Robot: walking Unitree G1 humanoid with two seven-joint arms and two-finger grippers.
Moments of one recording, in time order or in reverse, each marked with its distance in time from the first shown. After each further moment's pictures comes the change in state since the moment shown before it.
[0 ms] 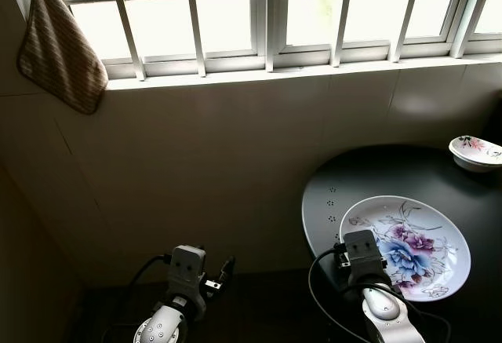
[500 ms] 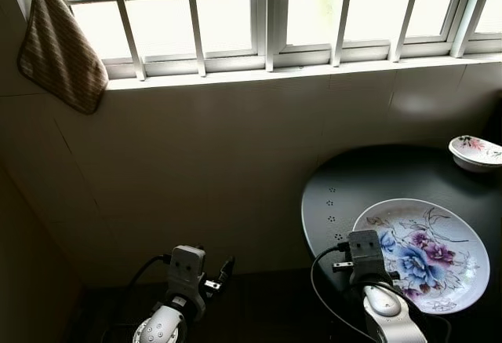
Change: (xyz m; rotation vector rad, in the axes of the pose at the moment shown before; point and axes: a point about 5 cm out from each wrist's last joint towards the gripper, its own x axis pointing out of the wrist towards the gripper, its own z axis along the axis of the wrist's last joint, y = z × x) left arm 0.000 0.001 0.000 0.000 0.000 0.000; right arm 0.001 0.000 0.004 0.040 0.013 0.003
